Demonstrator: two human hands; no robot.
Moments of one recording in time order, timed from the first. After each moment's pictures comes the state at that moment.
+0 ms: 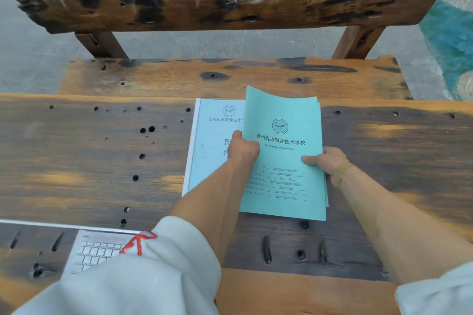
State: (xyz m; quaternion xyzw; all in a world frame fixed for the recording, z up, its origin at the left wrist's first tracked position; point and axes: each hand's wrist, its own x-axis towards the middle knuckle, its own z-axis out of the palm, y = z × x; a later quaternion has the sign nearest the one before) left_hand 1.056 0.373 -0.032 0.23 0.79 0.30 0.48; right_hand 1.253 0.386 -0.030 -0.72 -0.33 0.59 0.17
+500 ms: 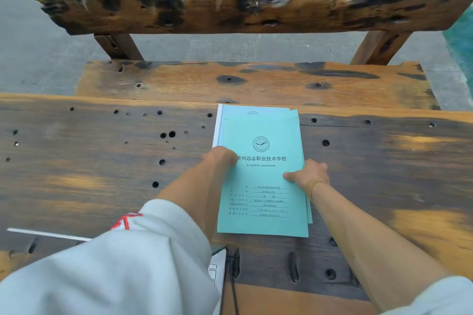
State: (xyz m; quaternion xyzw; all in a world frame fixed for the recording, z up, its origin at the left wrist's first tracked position) left_hand 0.945 0.386 -0.024 0.33 0.83 -0.11 0.43; right_hand 1.148 0.379 -0.074 -0.77 -0.47 0.42 0.00
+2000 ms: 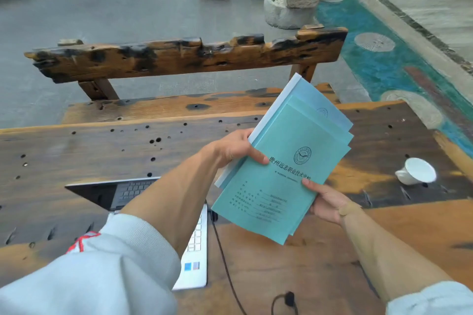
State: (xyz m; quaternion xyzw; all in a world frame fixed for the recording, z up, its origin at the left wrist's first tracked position) left_hand 1.051 0.215 0.169 0.54 0.48 0.17 0.67; right_hand 1.309 0.146 0.061 -0.48 -0.21 0.78 0.34
